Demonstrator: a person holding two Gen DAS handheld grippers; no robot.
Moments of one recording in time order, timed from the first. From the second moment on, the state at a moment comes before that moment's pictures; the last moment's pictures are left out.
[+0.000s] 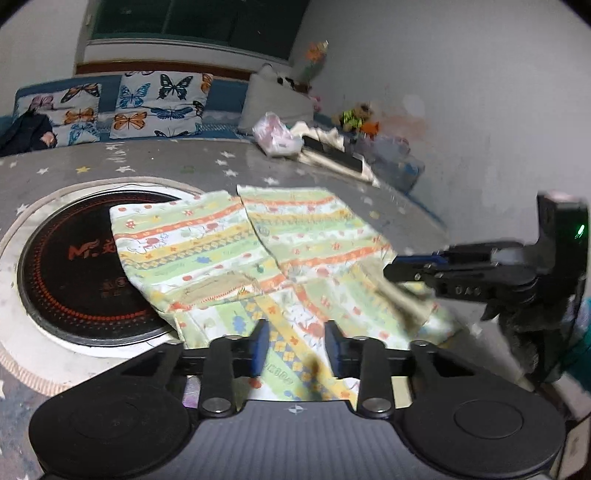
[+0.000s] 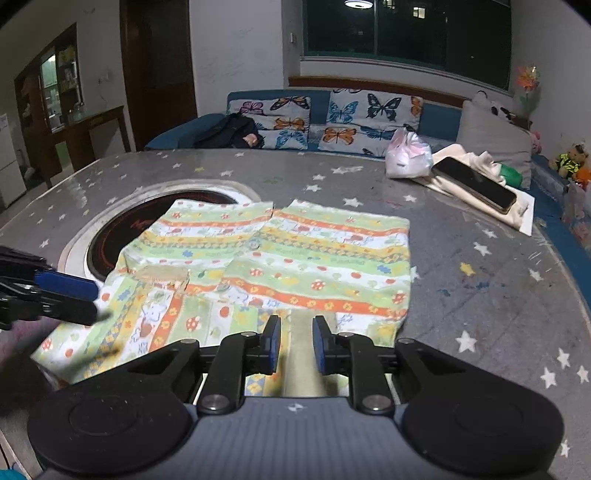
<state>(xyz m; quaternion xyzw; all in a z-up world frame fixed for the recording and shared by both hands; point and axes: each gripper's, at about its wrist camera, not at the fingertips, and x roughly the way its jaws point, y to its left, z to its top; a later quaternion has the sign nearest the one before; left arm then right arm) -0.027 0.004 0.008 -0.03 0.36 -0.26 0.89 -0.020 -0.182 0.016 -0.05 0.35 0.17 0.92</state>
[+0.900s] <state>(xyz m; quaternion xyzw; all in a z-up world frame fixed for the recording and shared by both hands) 0.012 0.018 -0.010 -0.04 0.40 -0.19 0.89 0.001 -0.164 0.000 -0.05 0.35 0.21 0.91</state>
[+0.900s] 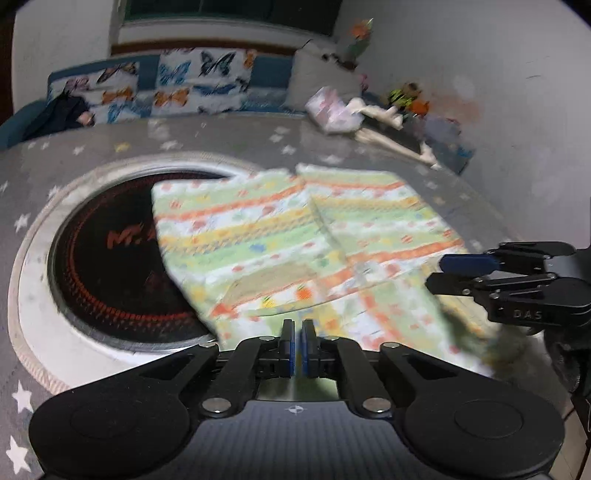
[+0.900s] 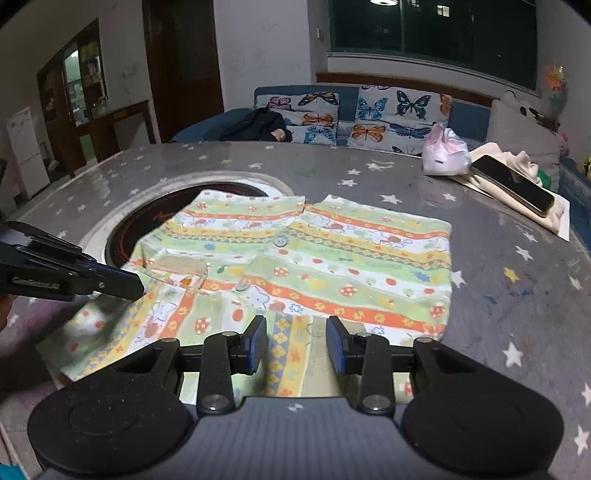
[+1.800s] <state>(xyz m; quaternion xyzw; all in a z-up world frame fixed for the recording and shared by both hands) -0.092 -0.026 0.026 0.04 0.41 -0.29 0.86 -0.079 -0.181 0.019 -0.12 0.34 0.22 0.90</state>
